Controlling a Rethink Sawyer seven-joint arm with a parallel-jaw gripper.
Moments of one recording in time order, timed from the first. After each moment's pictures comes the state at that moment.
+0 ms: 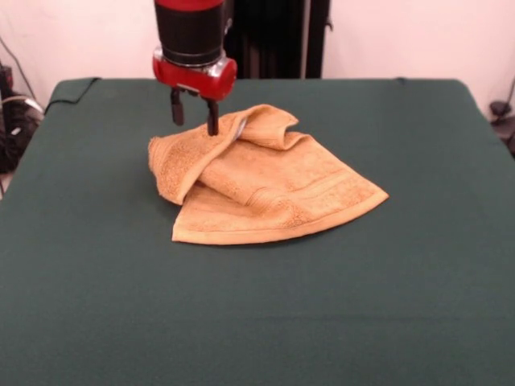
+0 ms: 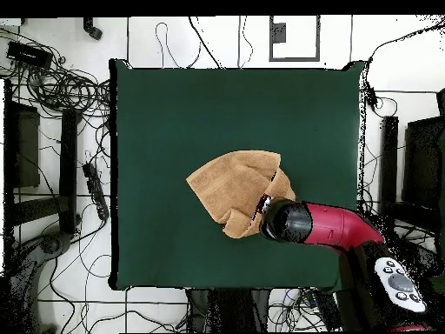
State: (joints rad) arm -0.51 -0.61 0.12 1.79 -0.37 0.46 2.08
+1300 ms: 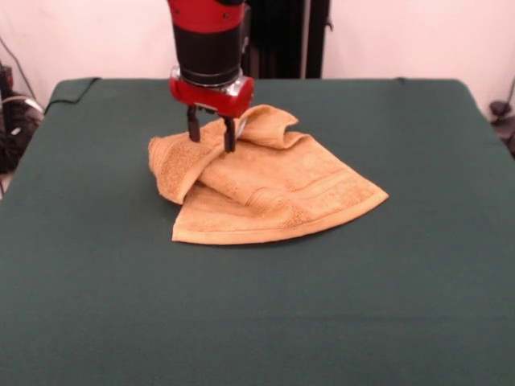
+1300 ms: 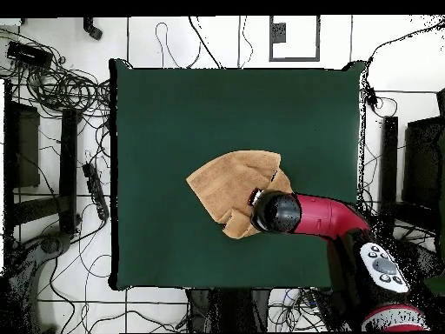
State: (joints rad) arm -0.47 -0.56 0.12 1.74 -0.33 0.46 2.08
